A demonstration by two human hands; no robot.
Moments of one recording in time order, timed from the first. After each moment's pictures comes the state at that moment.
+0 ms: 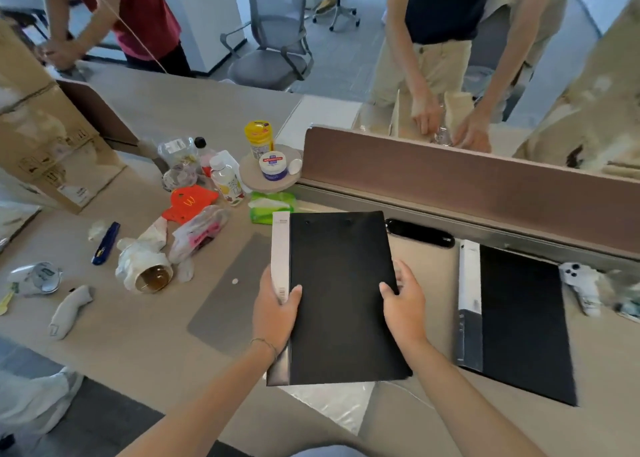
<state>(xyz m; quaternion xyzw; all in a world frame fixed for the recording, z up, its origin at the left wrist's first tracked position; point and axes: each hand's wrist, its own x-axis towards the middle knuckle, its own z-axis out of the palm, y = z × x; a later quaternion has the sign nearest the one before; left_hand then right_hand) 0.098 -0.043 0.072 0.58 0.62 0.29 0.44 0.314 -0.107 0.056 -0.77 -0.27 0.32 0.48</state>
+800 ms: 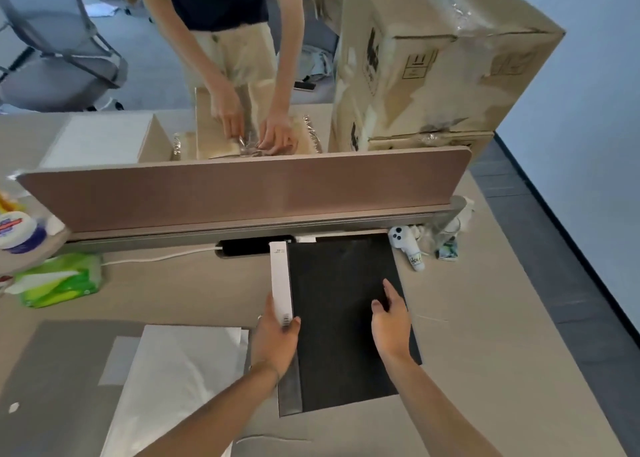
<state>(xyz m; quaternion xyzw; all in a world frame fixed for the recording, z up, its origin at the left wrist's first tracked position) 0.397 -0.121 0.015 0.68 0.53 0.04 0.50 0.557 -0.247 0.004 -0.85 -0.01 0.24 0.46</state>
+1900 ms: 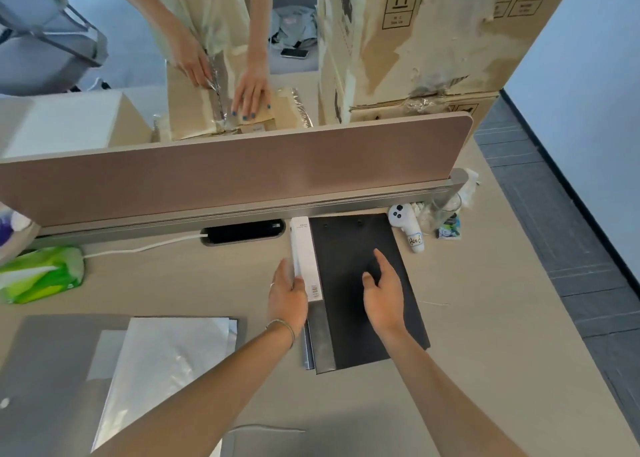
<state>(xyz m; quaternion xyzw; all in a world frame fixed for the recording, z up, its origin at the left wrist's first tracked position) 0.476 -0.123 -0.004 0.64 0.55 0.07 0.54 0.598 -0.242 -0.032 -0.85 -0.08 0.25 0.45</state>
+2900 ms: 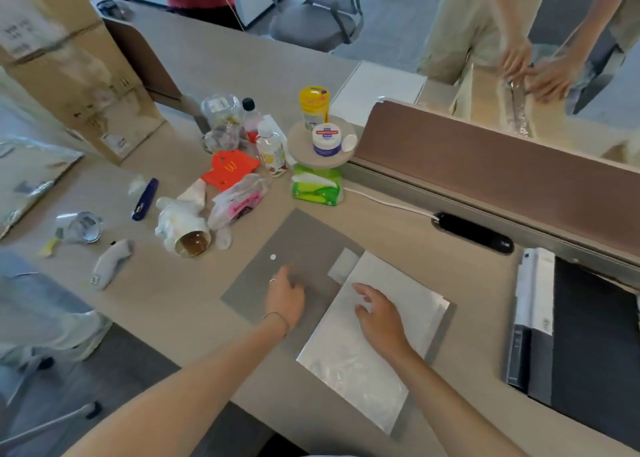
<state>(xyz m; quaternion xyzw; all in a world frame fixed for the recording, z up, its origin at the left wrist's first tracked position) 0.042 0.008 0.003 0.50 0.71 0.15 0.47 0.227 -0.077 -0.004 -0.74 -0.45 0.43 0.27</state>
